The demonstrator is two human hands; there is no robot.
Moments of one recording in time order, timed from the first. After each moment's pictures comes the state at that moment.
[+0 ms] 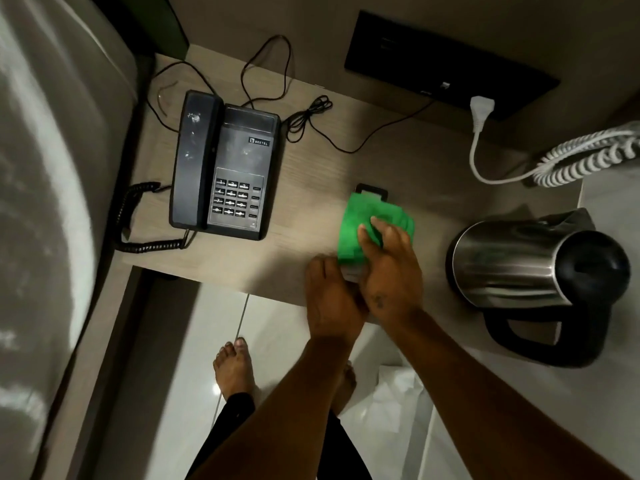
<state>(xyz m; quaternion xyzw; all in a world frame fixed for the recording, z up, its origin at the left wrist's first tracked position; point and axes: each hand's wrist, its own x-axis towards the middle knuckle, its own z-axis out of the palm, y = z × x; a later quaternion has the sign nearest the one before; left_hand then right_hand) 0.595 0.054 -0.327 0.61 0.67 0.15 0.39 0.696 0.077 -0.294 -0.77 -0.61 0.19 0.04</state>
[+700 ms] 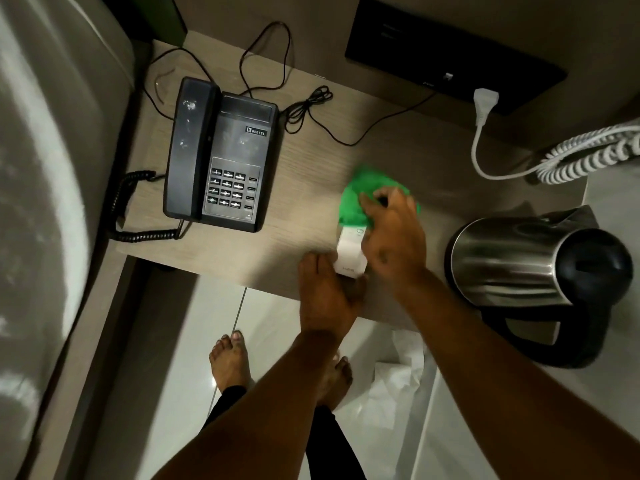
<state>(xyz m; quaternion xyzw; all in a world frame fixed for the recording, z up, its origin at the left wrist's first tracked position) 0.592 0.053 -0.335 0.59 0.68 0.15 0.41 0.713 0.121 -0.293 -0.77 -0.60 0.17 0.09</state>
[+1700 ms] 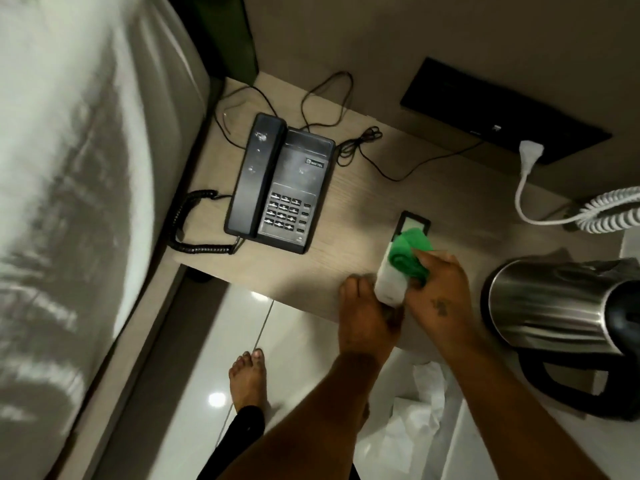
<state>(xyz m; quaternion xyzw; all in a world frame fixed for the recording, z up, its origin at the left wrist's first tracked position) 0.590 0.058 -0.322 0.59 0.66 0.16 0.44 0.698 0.097 -0.269 -0.83 -0.49 0.26 0.04</state>
